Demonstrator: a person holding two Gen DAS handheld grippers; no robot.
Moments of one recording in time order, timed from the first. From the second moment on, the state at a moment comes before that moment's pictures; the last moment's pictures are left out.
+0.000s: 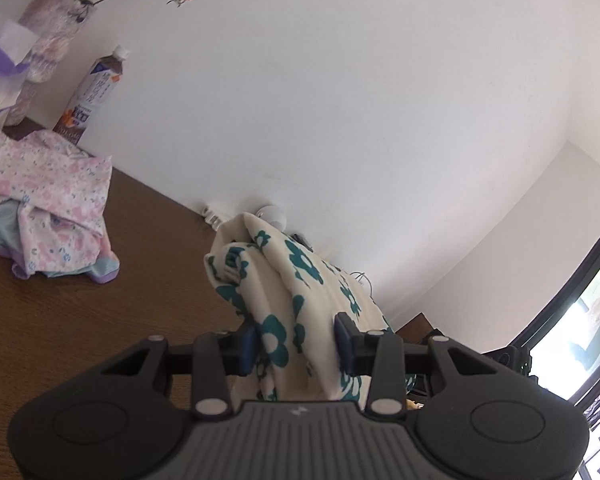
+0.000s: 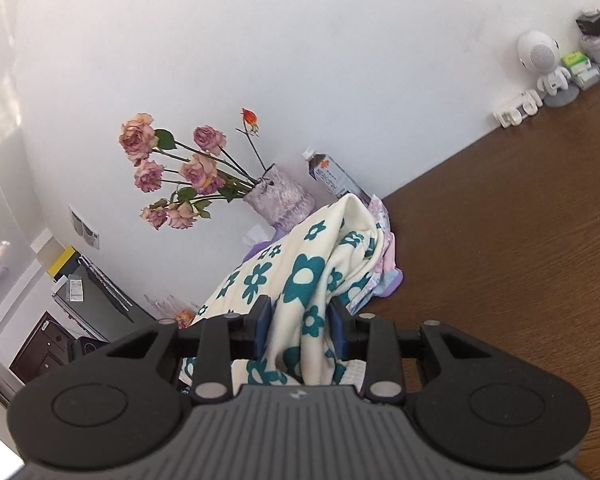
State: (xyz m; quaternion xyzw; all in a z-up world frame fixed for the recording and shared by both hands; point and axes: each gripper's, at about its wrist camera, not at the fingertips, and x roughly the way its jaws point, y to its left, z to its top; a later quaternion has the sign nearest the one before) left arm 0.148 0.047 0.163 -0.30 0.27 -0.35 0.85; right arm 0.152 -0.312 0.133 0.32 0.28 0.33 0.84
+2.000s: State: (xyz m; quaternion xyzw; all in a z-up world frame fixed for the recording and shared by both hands) left arm 0.432 -0.052 0.003 -0.29 0.36 -0.30 0.84; right arm 0.403 -0.371 -0.032 0.34 0.32 0.21 0.86
